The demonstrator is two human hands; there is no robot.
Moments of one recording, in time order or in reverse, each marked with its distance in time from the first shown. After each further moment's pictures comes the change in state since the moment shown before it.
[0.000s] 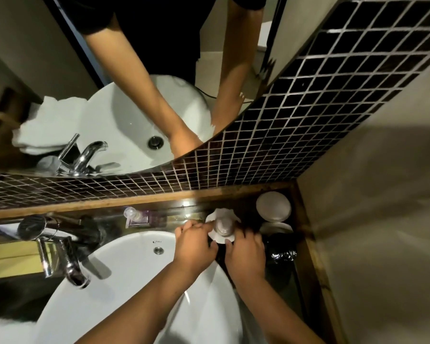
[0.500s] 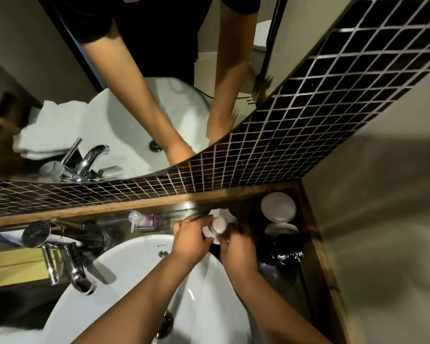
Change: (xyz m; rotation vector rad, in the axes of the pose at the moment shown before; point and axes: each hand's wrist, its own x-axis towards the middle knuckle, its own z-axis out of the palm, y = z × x) left_hand 0.023 -0.026 -0.006 -0.111 0.032 0.029; right_hand 0.018 -0.030 0.009 0.111 0.010 -0.049
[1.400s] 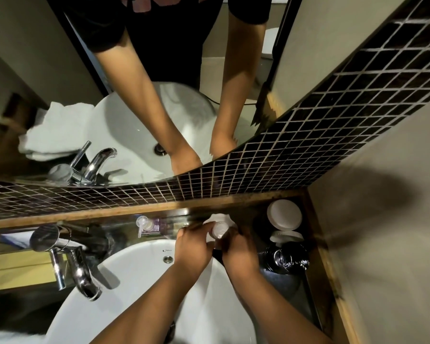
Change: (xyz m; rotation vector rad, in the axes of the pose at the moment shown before) left_hand -0.005 -0.013 0.009 -0.035 0.175 0.042; right_hand 0.007 0.003 0.016 0.343 -0.106 0.104
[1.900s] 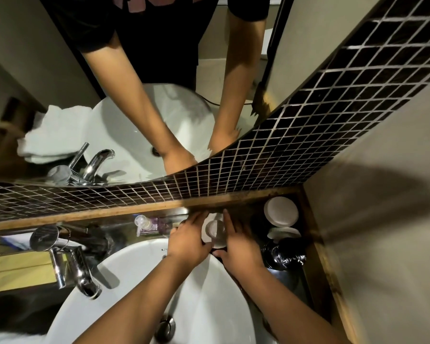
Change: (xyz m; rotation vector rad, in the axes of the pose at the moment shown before) left_hand 0.008 -0.004 -0.017 0.161 -0.171 -0.007; right_hand -0.005 -0.014 -0.032 -0.507 -0.121 -0.241
